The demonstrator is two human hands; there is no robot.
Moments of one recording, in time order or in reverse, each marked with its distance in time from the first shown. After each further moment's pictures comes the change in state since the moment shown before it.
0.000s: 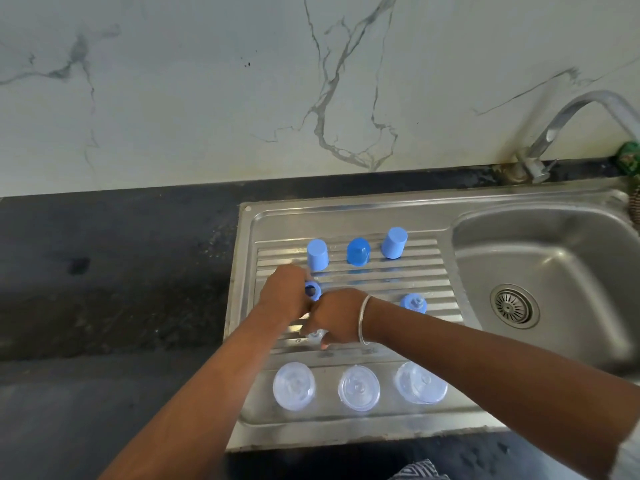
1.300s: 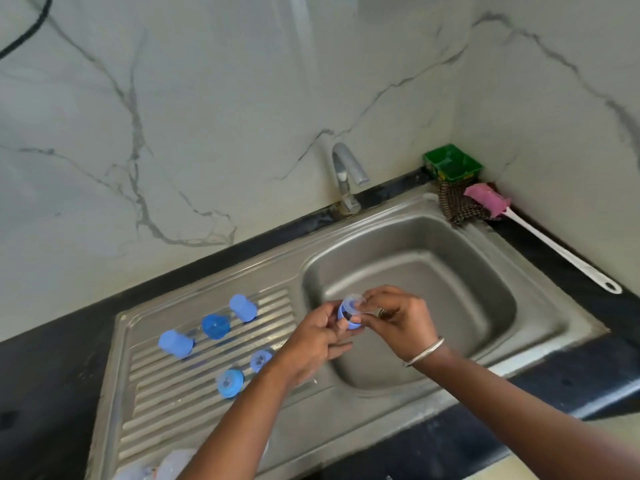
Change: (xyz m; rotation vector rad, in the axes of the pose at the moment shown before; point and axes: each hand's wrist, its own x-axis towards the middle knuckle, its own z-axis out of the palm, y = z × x) left_hand -0.053 0.337 0.064 -1.023 -0.533 0.099; right_hand -0.333 0.126 0.112 0.883 1.497 0.472
